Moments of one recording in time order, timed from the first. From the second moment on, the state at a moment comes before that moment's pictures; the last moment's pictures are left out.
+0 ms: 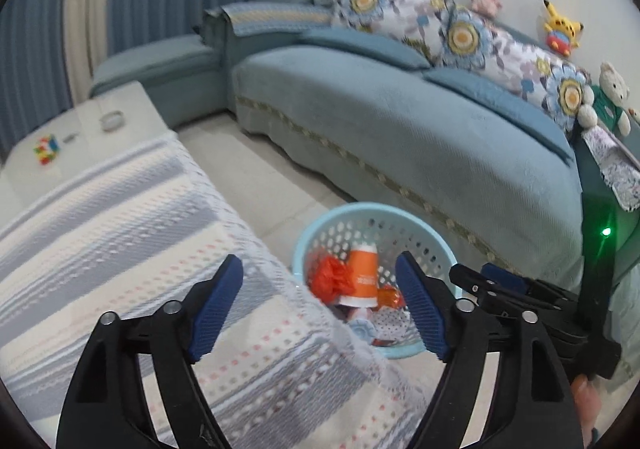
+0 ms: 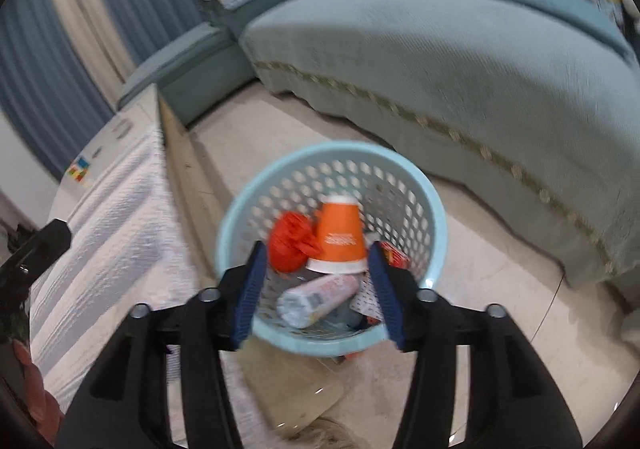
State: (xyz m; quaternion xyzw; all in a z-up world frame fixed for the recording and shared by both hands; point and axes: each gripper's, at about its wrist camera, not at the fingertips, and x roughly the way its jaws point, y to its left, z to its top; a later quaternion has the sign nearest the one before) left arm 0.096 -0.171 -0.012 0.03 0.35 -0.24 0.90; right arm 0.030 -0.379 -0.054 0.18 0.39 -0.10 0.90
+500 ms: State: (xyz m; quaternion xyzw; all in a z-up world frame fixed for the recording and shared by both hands) left arm 0.025 -0.075 0.006 -0.02 0.24 -0.11 0.96; right arm -0.020 -0.271 0.009 0.08 0.23 -0.17 0.96
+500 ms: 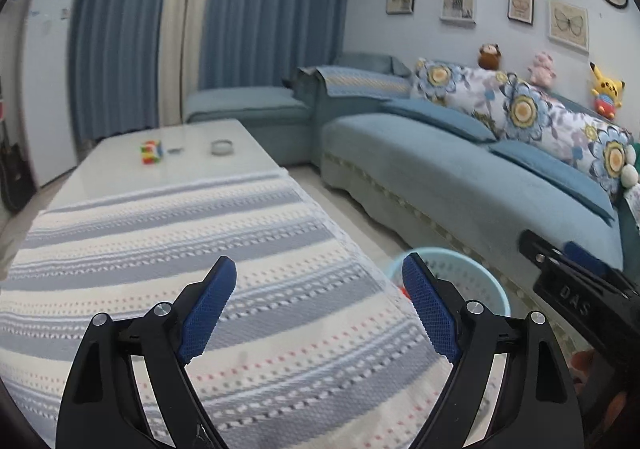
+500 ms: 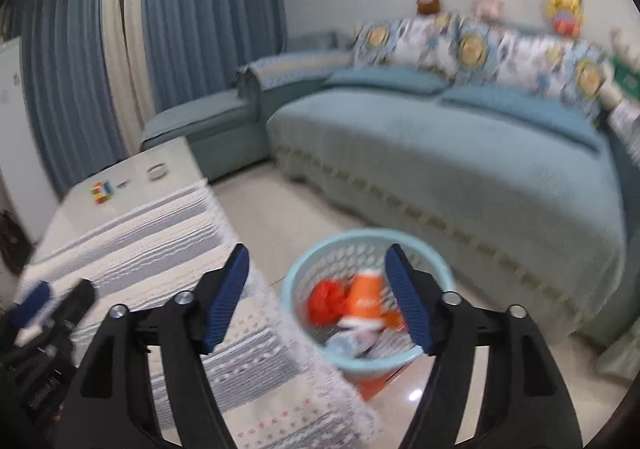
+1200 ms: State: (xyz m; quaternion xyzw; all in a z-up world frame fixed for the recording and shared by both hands) left arm 0.022 -0.061 0.008 -0.01 0.22 -0.05 0.97; right arm -0.023 -0.252 -0.002 0.04 0.21 -0.17 0.96
